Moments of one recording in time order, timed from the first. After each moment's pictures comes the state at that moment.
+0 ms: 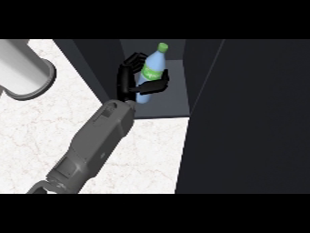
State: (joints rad) left arm -0.91 0.00 -0.30 -0.53 0.54 0.57 -0.50; right arm 0.25 -0.33 0.55 -2.49 0.04 -0.26 0.19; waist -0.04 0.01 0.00
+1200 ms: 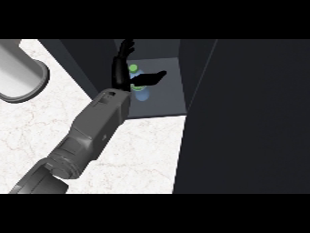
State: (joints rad) left arm -1.12 0.00 -0.22 -0.14 0.53 0.61 -0.66; right arm 0.31 -0.35 0.50 -2.48 0.00 -0.19 0.10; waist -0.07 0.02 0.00
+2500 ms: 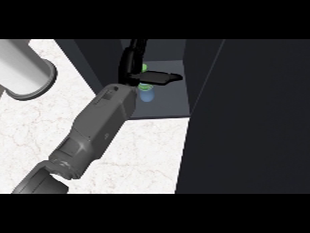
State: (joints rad) left arm -1.10 0.00 -0.21 -0.31 0.60 0.22 -0.67; right arm 0.32 -0.32 0.49 -2.48 -0.01 -0.17 0.10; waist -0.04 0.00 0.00
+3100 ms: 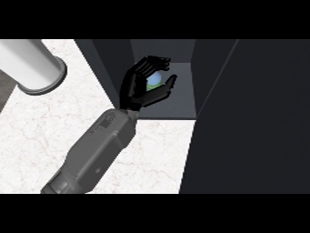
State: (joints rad) left arm -0.78 0.02 -0.39 -0.81 0.64 0.29 -0.54; right arm 0.32 -0.35 0.48 -2.48 0.00 -0.16 0.14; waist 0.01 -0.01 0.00
